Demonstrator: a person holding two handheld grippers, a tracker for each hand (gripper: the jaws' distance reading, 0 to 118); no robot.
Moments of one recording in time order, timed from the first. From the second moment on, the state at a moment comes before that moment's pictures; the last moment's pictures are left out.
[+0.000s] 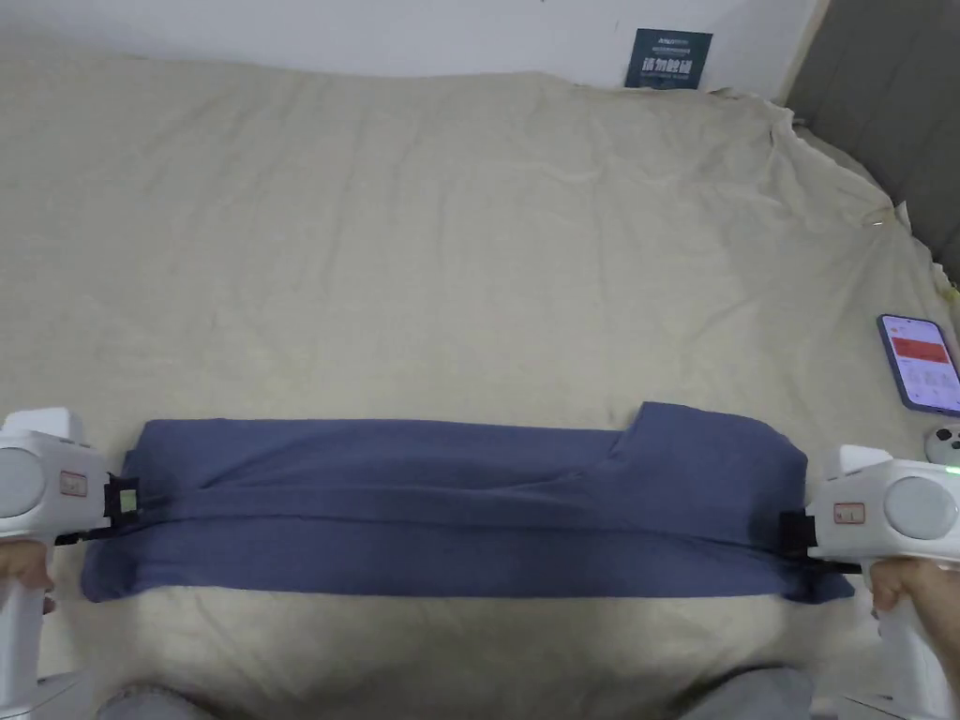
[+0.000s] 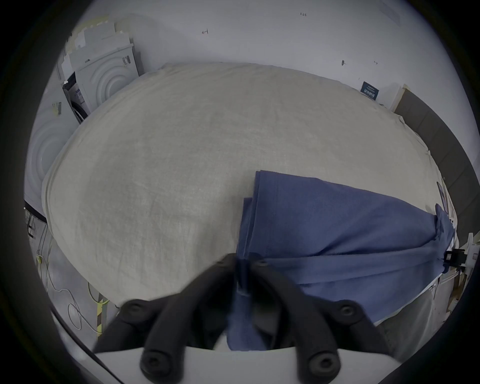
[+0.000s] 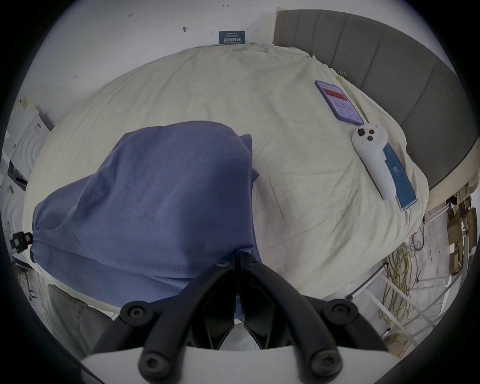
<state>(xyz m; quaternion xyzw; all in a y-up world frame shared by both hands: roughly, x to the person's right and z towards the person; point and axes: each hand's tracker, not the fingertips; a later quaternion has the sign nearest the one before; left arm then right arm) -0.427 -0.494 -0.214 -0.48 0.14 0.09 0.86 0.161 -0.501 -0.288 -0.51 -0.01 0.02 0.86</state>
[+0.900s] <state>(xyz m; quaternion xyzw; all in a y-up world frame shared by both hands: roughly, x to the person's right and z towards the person) -0.308 -0.359 -0.144 -0.06 0.15 -0.01 0.99 0.103 -0.353 -0.193 -0.05 0.03 0.01 1.00</state>
